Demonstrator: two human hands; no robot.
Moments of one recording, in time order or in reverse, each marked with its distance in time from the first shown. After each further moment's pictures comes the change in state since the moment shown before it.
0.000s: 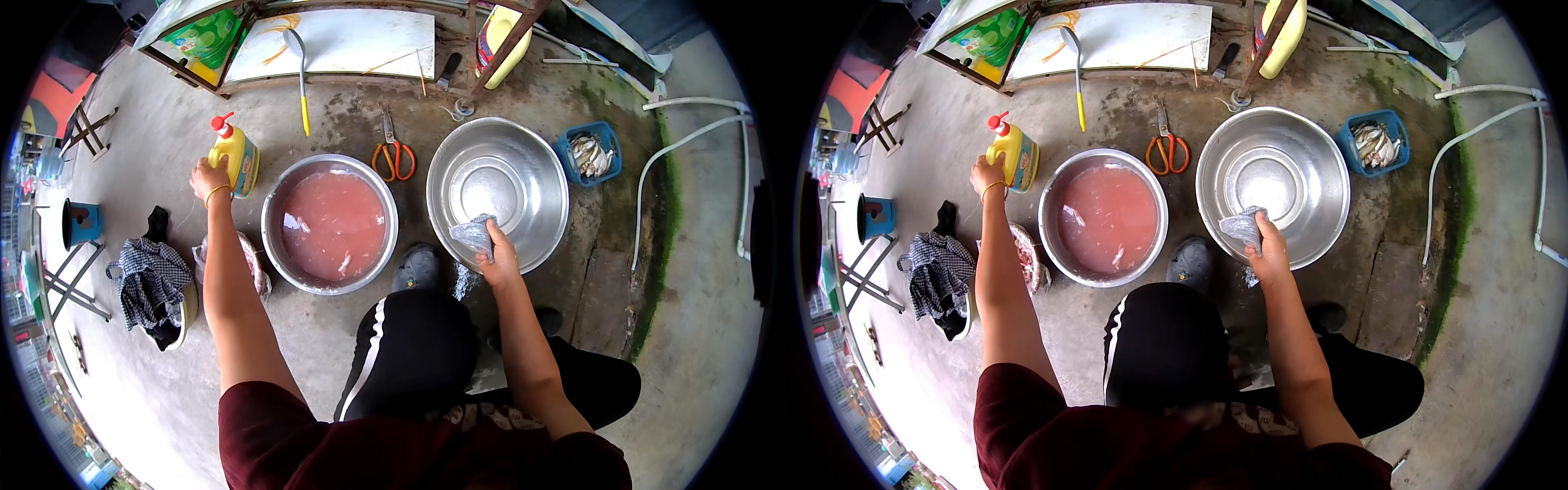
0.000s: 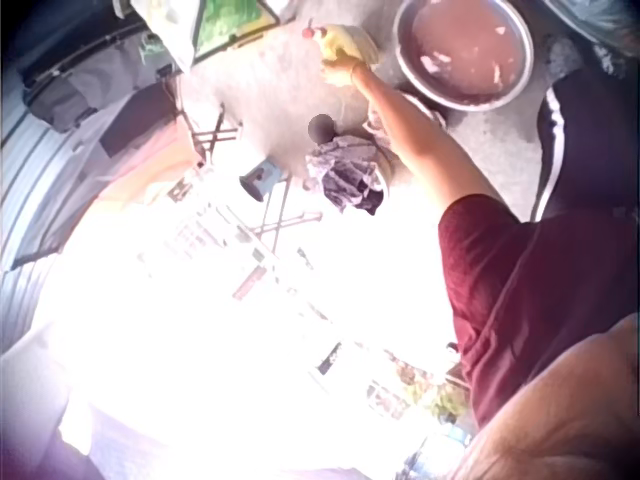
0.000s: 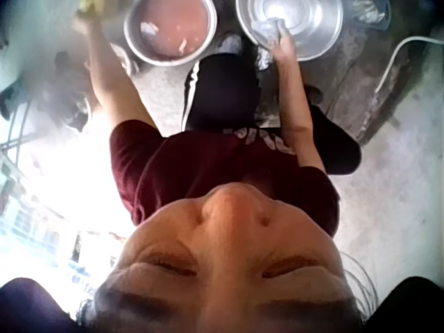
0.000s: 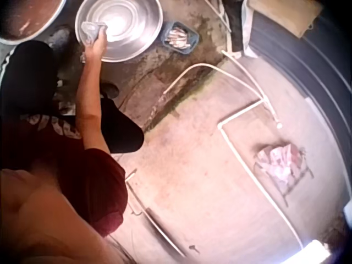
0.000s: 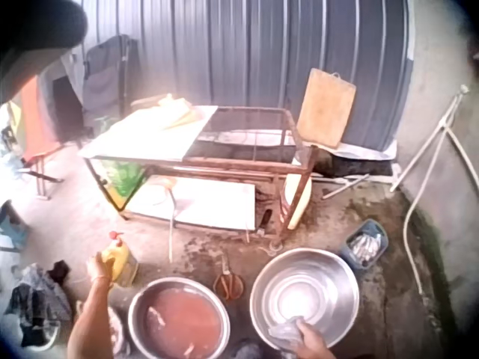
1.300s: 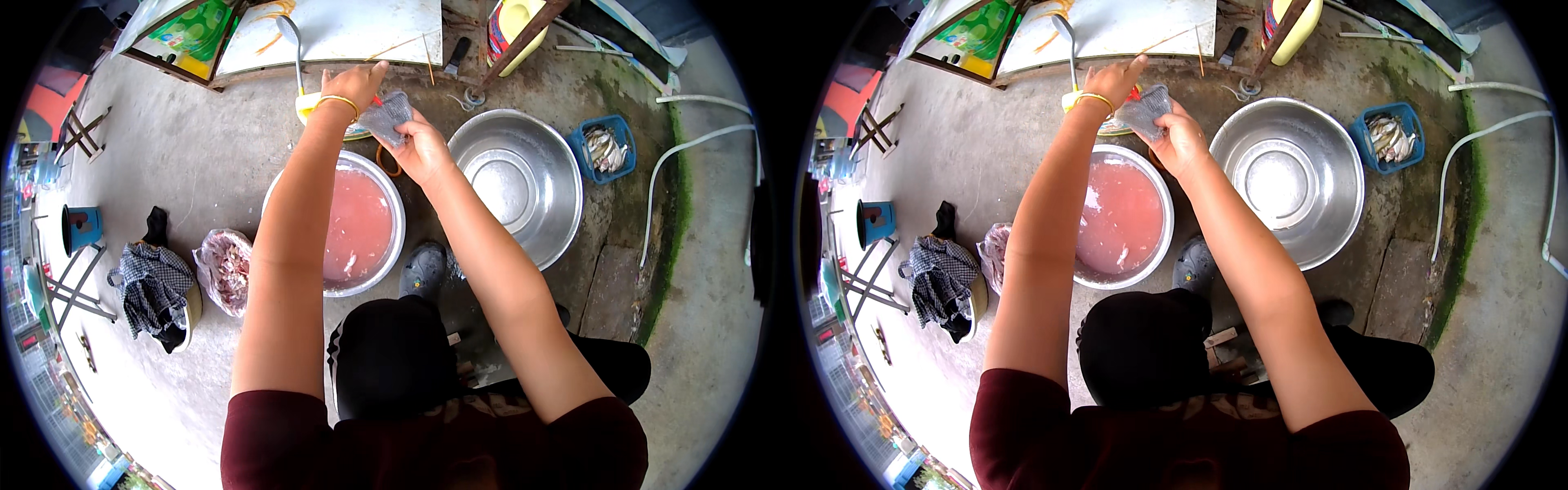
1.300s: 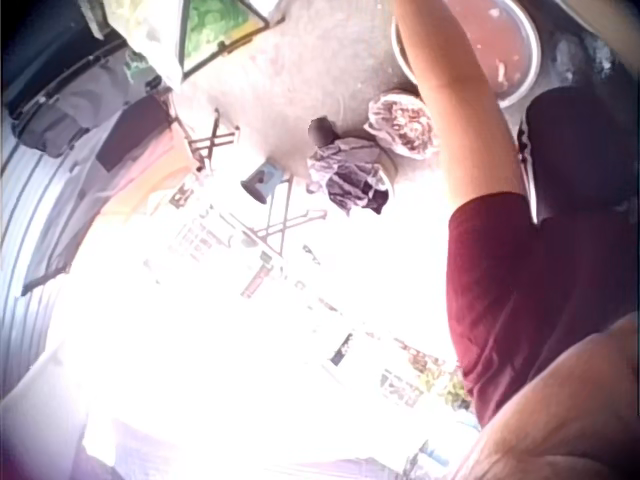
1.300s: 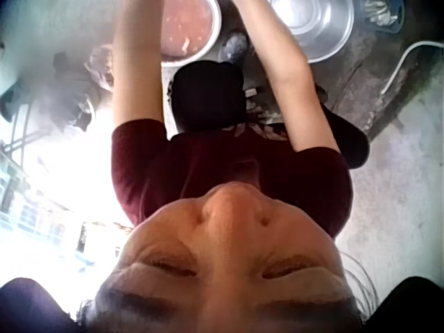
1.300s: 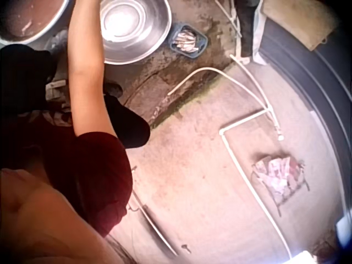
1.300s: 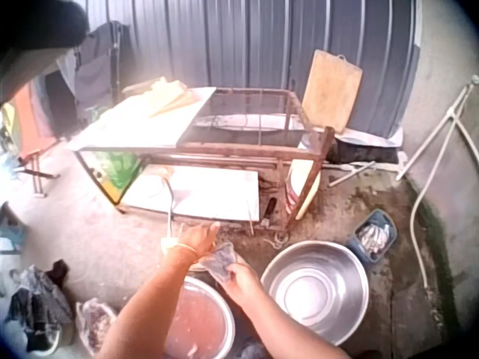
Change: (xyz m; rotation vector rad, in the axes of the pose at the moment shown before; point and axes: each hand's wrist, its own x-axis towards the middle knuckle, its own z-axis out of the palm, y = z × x) left_hand -0.076 0.285 -0.010 -0.109 -0.788 0.778; right_hand 0.092 -0.015 0.237 0.217 -0.654 -0.046
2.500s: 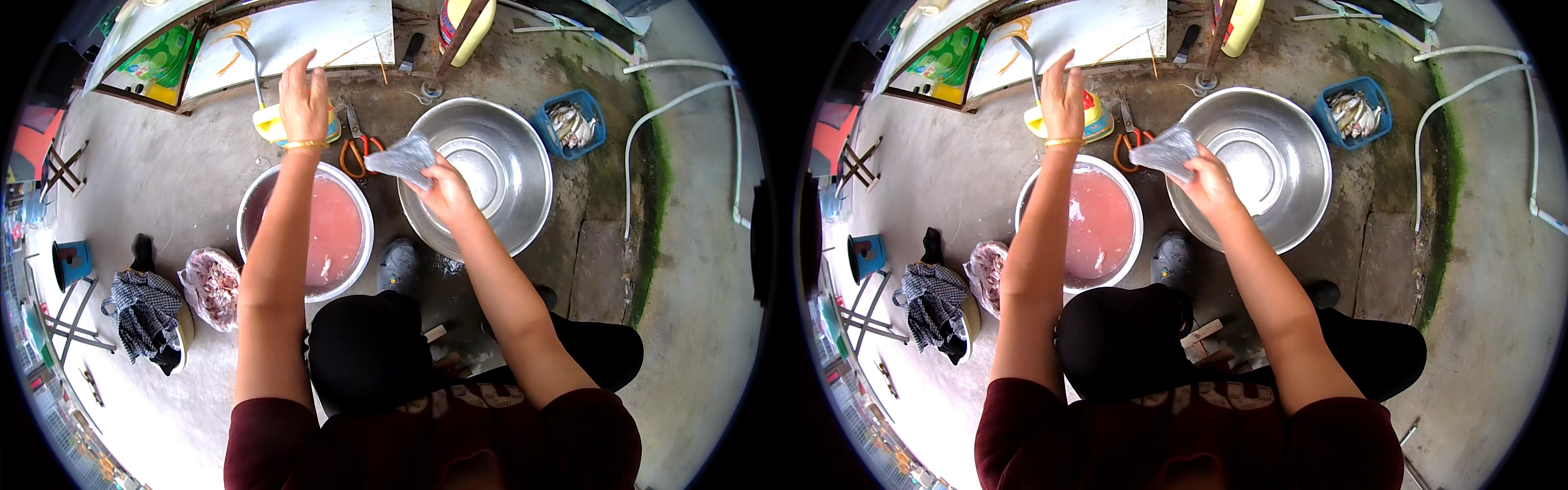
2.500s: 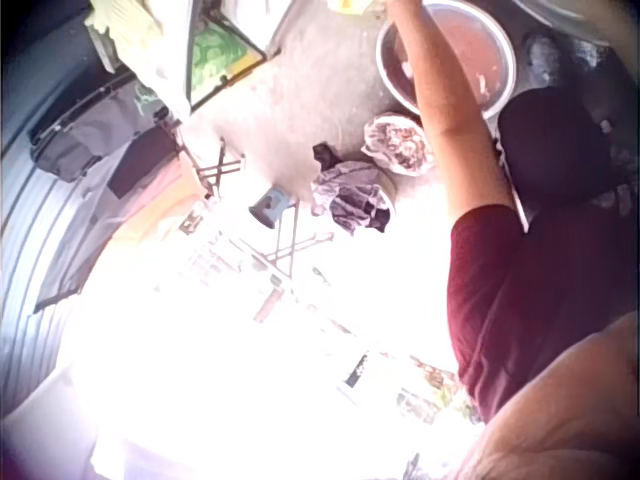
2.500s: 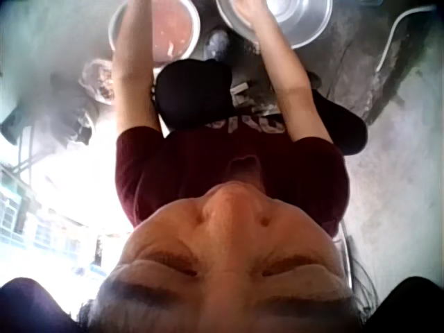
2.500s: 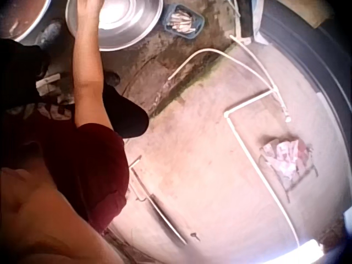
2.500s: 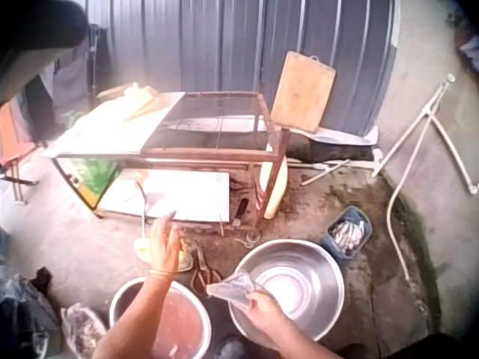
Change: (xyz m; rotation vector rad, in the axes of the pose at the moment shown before) left_hand -0.050 0.037 0.023 -0.521 0.863 0.320; right_hand -0.103 -0.044 -0.097 0.003 0.174 -0.008
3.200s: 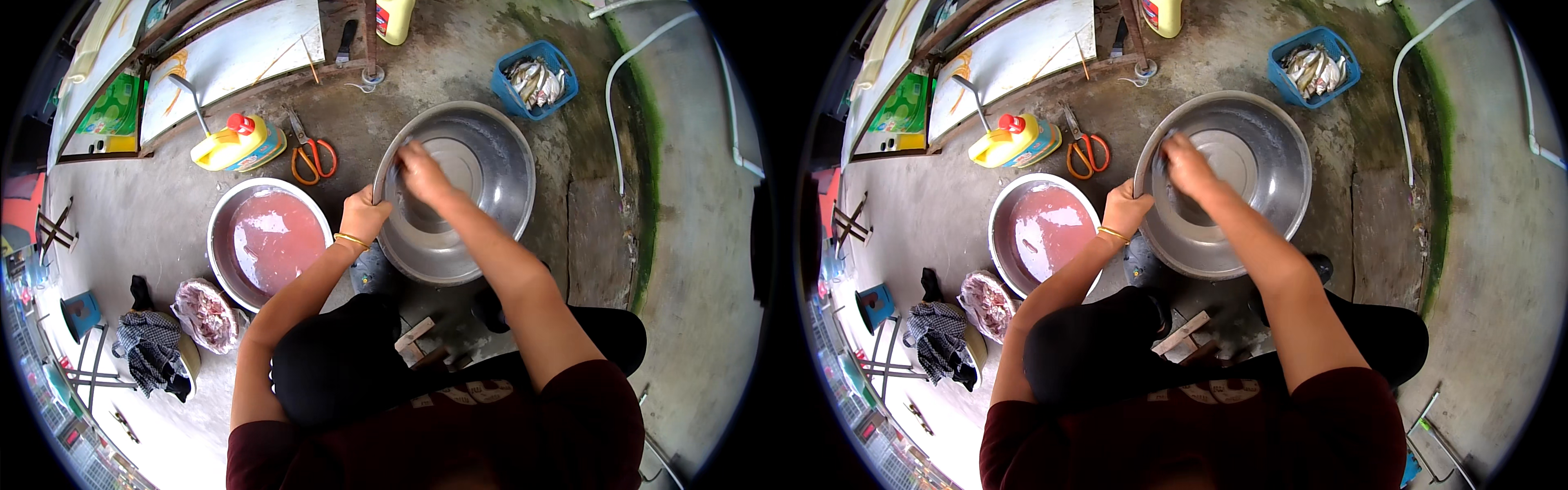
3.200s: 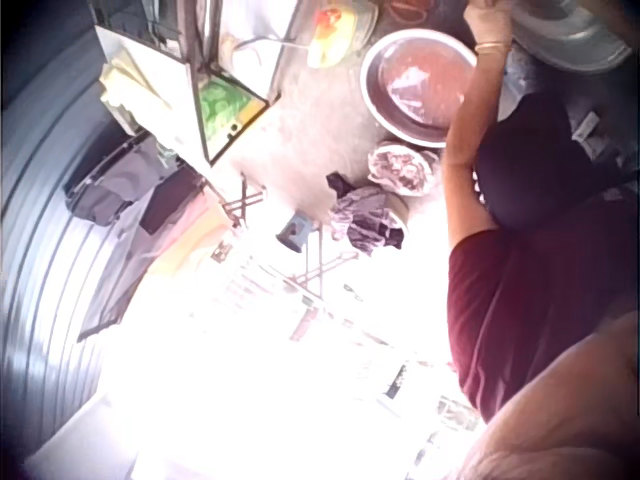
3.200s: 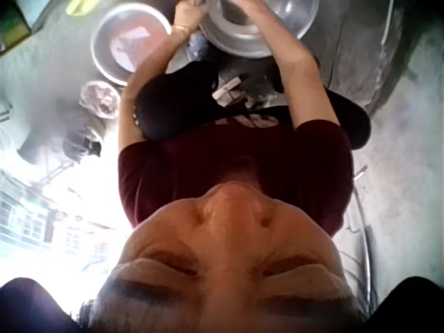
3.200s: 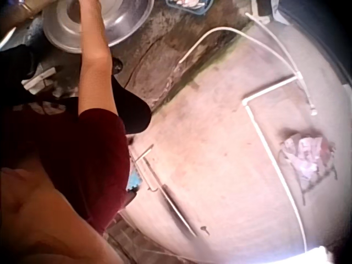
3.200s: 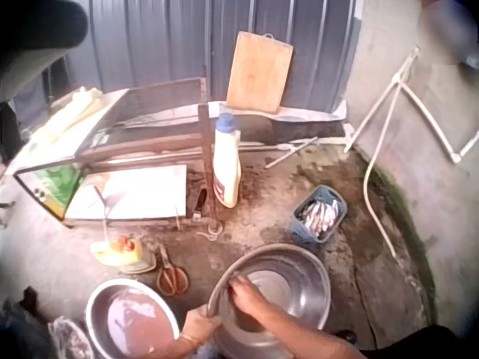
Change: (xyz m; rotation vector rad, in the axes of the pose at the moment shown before) left_hand -0.209 0.062 0.082 -0.429 -0.754 -0.713; right_hand 0.012 -0.020 -0.105 -1.631 0.077 -0.717
